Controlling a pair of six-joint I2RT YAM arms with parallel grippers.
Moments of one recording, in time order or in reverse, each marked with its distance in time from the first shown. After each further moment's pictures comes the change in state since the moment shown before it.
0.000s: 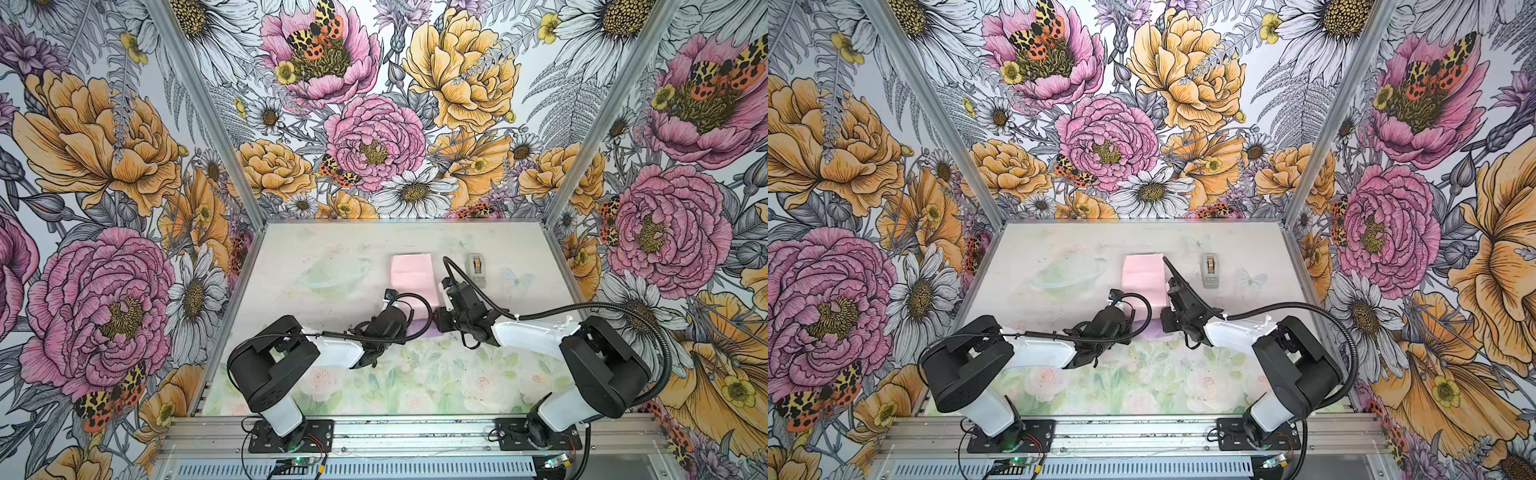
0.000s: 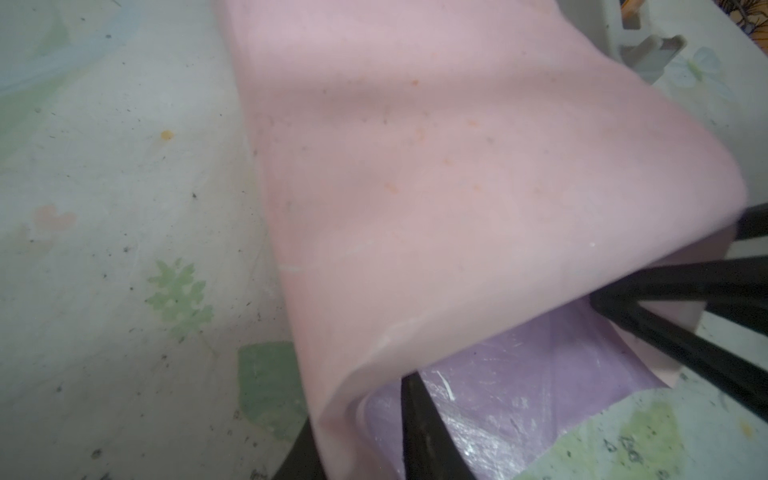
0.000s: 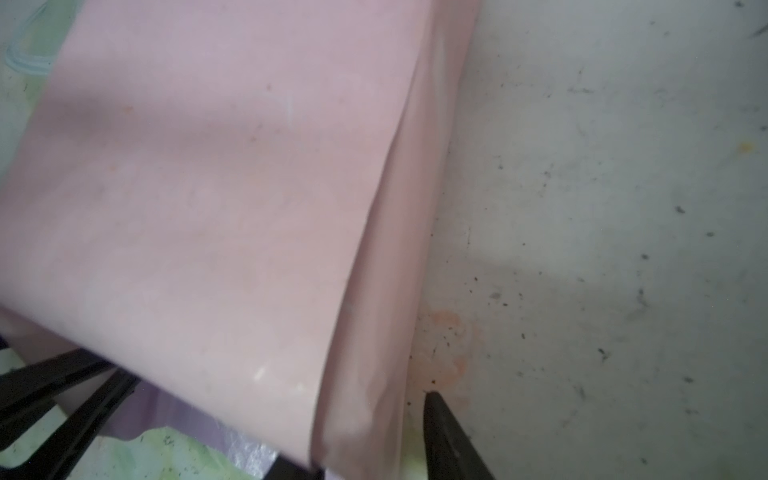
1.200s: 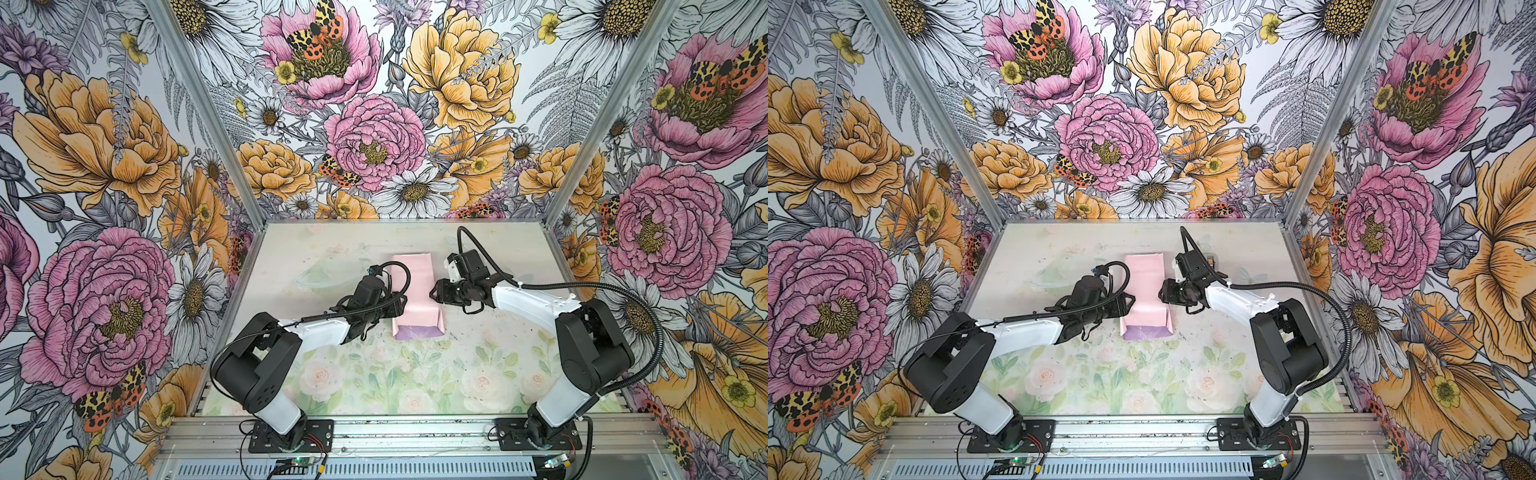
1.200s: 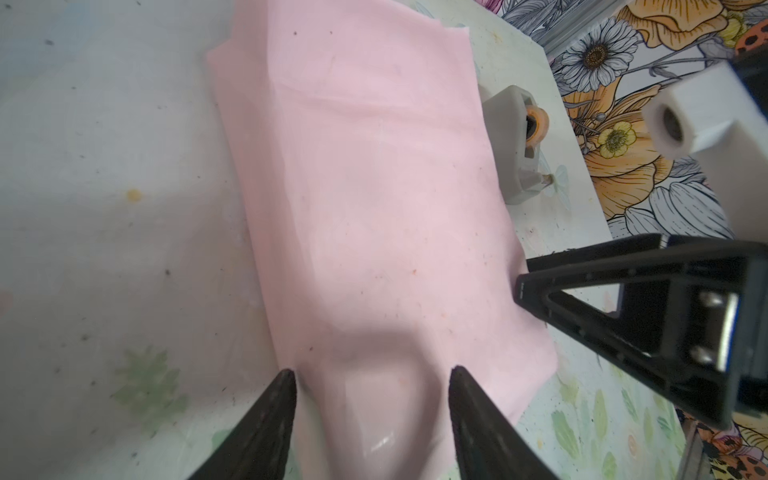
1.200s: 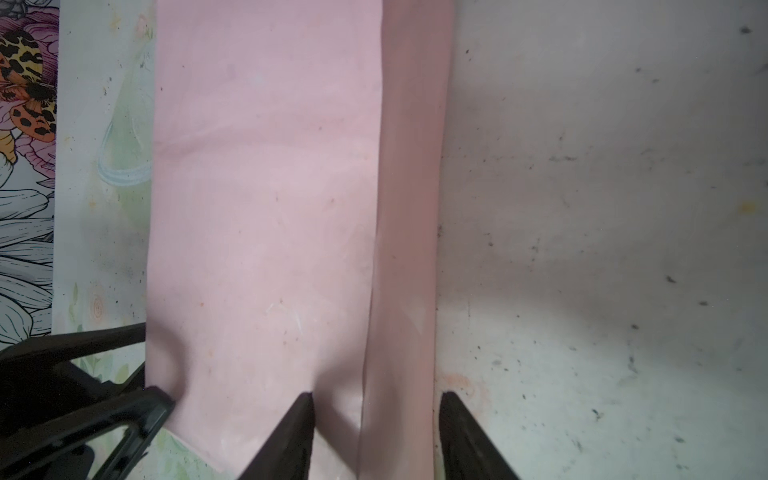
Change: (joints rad) left arm 0.248 -0.024 0.127 -0.053 0.430 -0.142; right arm -0.164 0.164 0.341 -0.280 -0.242 0.105
